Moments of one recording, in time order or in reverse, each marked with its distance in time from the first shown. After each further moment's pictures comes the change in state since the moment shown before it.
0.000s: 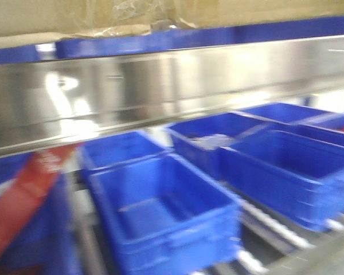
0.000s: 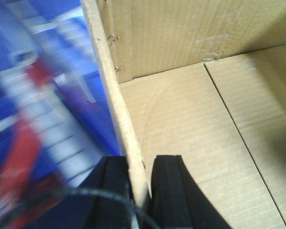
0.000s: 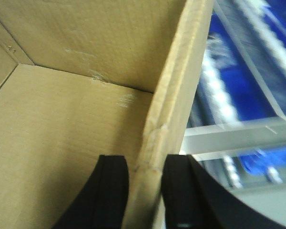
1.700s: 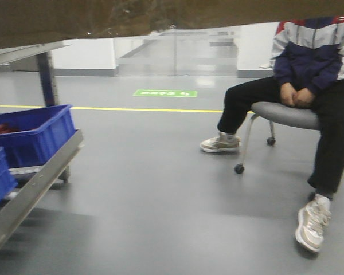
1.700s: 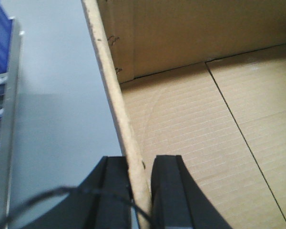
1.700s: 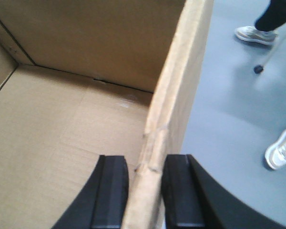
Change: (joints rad) left arm 0.000 0.000 0.000 0.006 -0.001 0.000; right arm 0.000 0.000 0.000 0.000 -0.002 -0.002
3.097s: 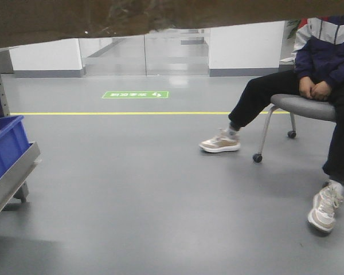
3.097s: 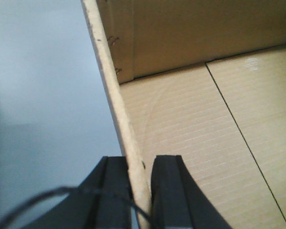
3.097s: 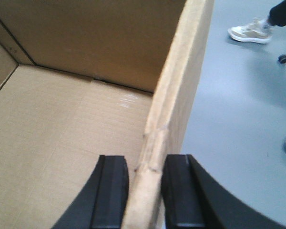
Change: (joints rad) left arm 0.000 -0.002 0.000 0.002 0.002 0.000; right arm 0.000 0.000 0.000 0.002 0.000 0.000
